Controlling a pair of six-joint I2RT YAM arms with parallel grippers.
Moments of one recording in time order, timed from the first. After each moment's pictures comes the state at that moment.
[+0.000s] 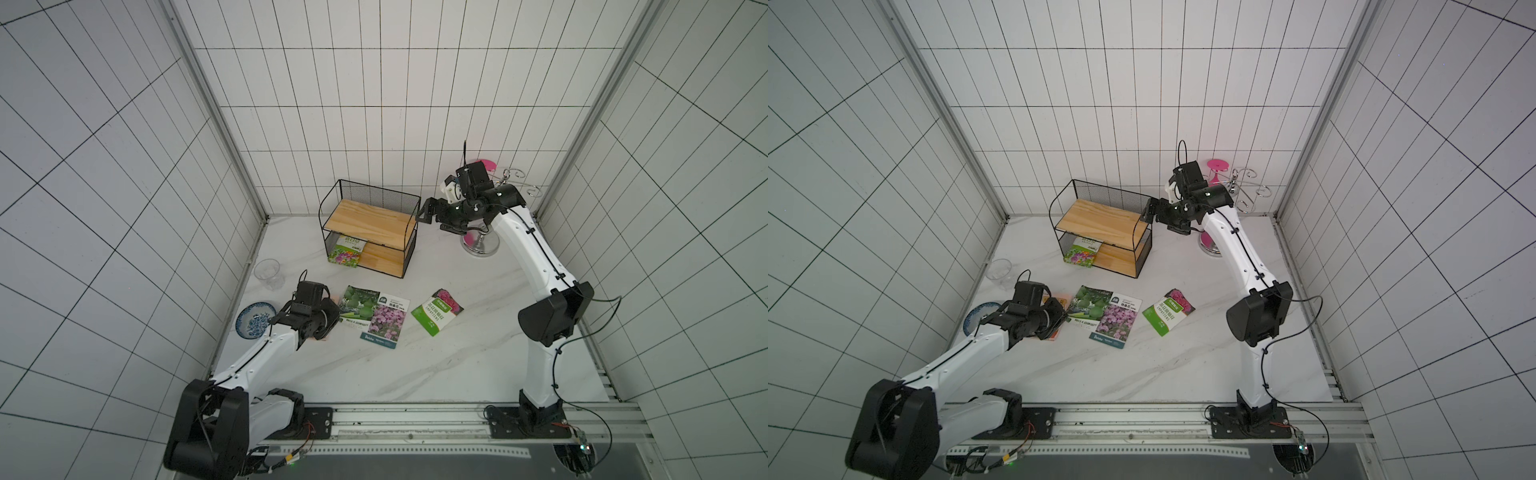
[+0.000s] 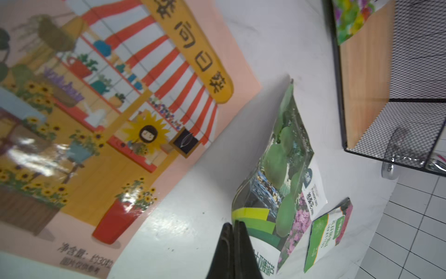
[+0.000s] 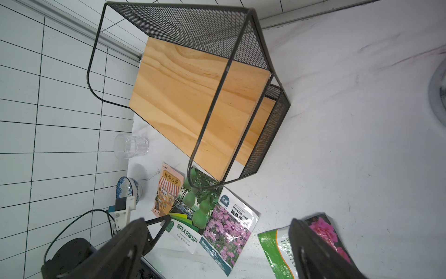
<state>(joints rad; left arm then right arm) -0.21 1.16 0.54 -0.37 0.20 -1.05 0.49 2.00 2.27 -1.13 -0.36 0.48</state>
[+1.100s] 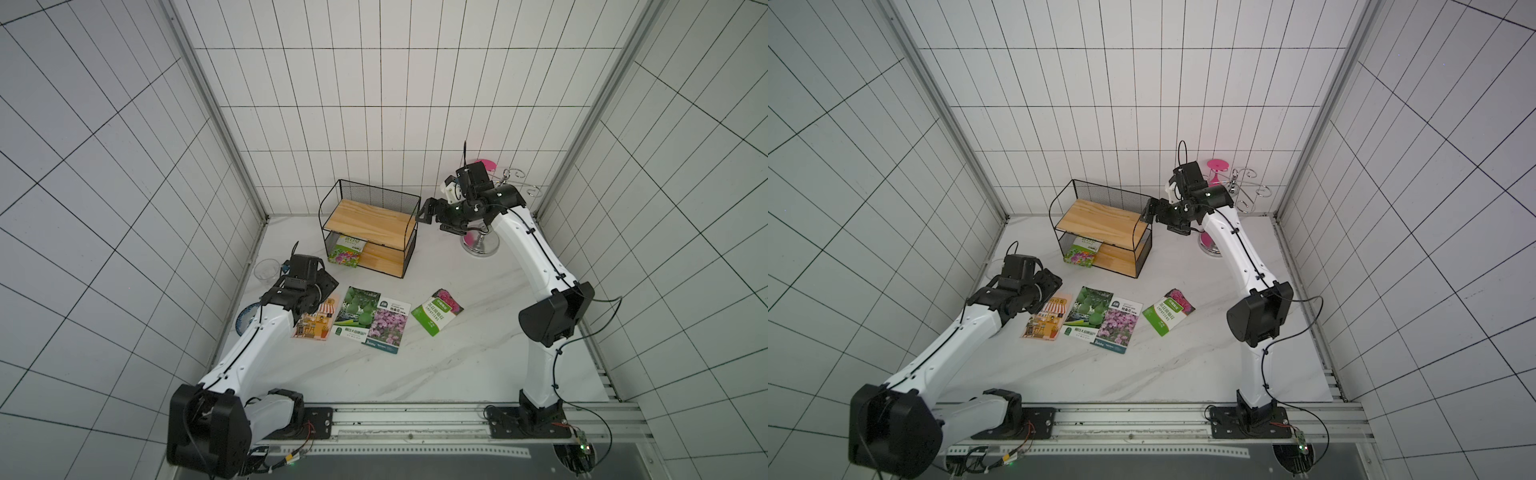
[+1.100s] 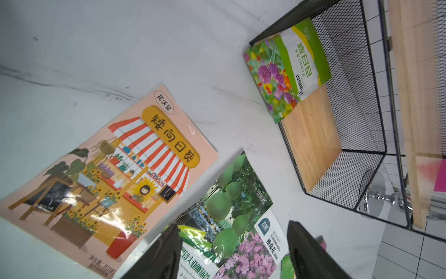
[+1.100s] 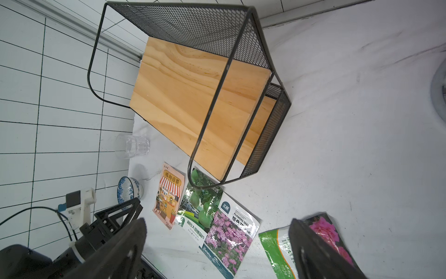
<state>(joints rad) -0.18 1.25 0.89 -0.53 0.02 -1.02 0.49 2.00 2.27 -1.12 -0.36 0.49</state>
